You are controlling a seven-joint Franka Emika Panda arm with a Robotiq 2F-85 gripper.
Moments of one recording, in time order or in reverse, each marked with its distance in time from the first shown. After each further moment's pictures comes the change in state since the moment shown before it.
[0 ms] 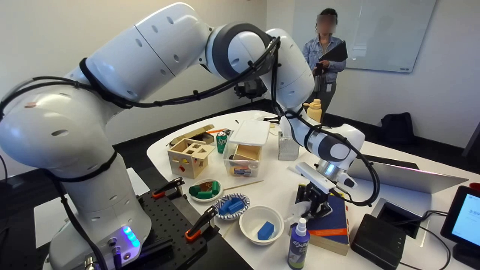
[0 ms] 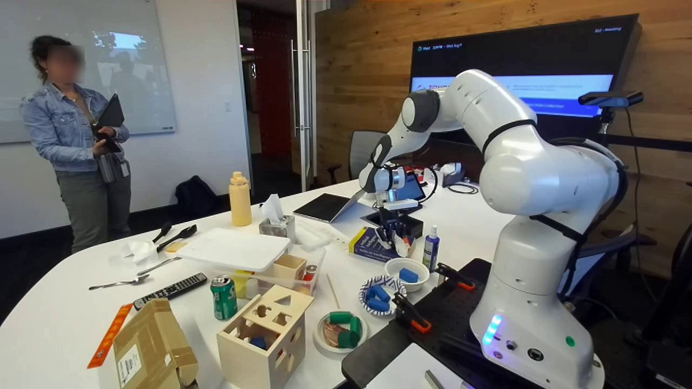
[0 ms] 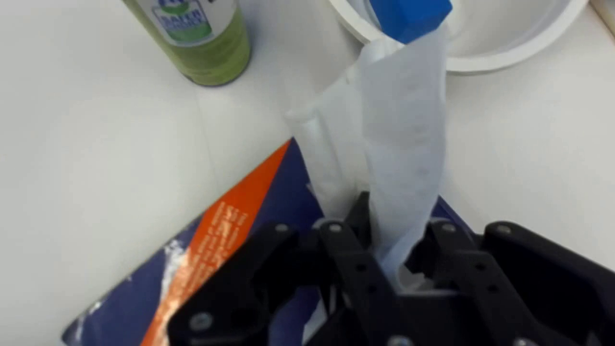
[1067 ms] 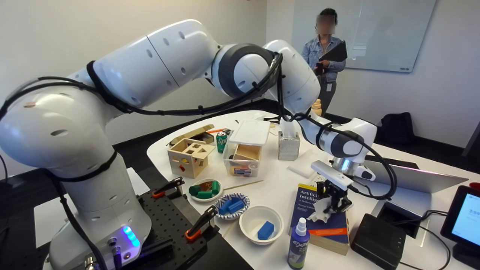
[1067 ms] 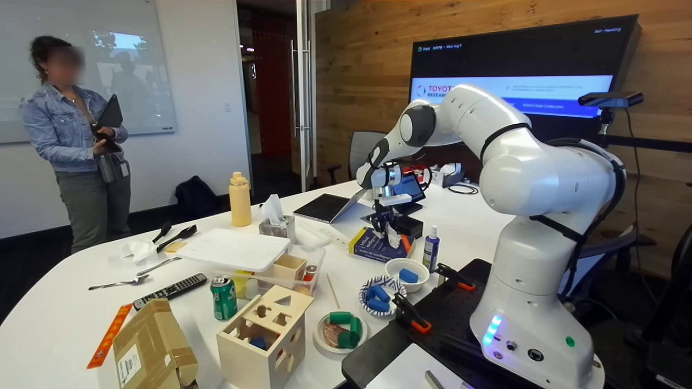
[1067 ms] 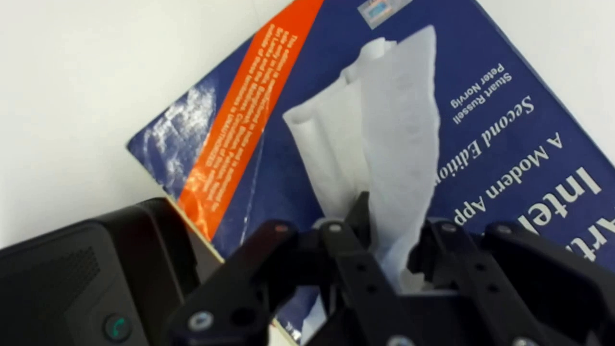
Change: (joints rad) arm -0.005 0.116 -0.012 0.245 -0.005 0.039 0.001
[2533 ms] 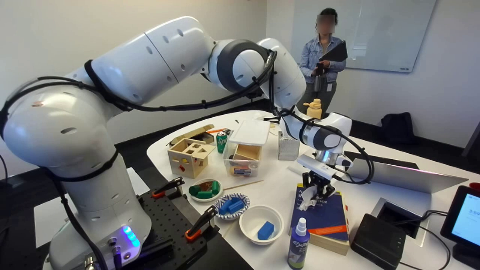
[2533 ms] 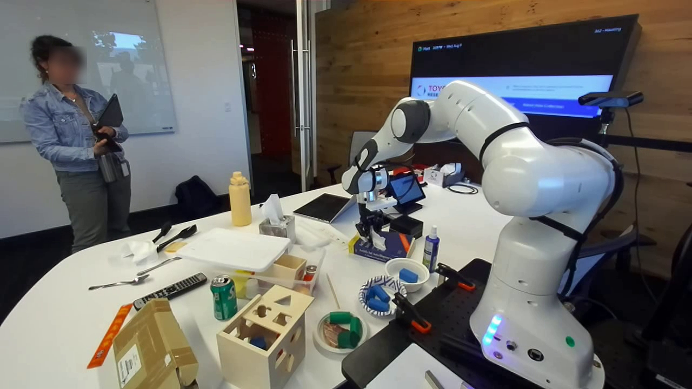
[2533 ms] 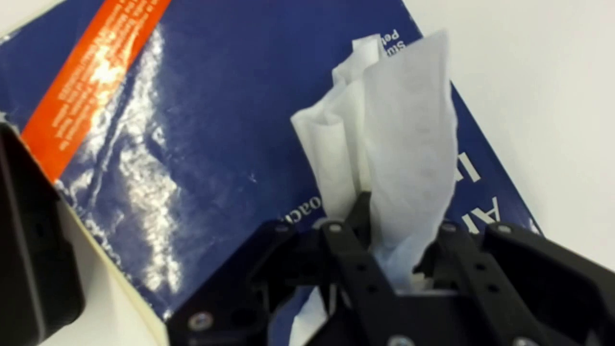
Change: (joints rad) arm 0.081 -0.028 0.042 -0.081 -0.031 0.102 -0.049
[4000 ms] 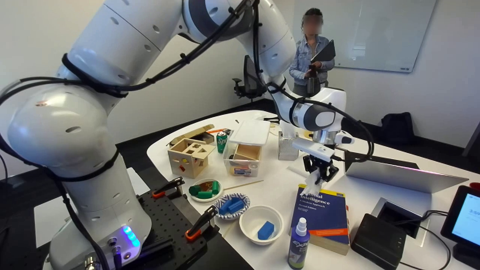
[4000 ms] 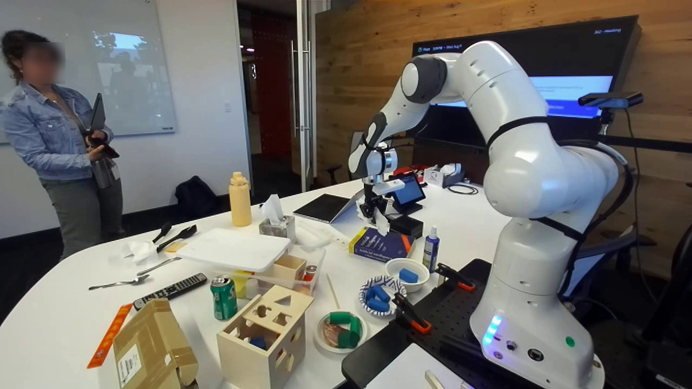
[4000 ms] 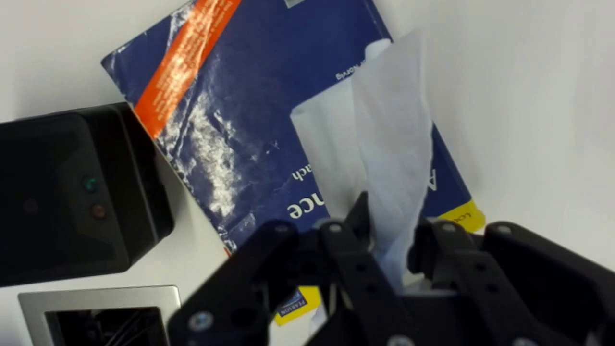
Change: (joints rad) arm 0.041 -0.327 -0.046 -0.391 0.000 0.244 -0.007
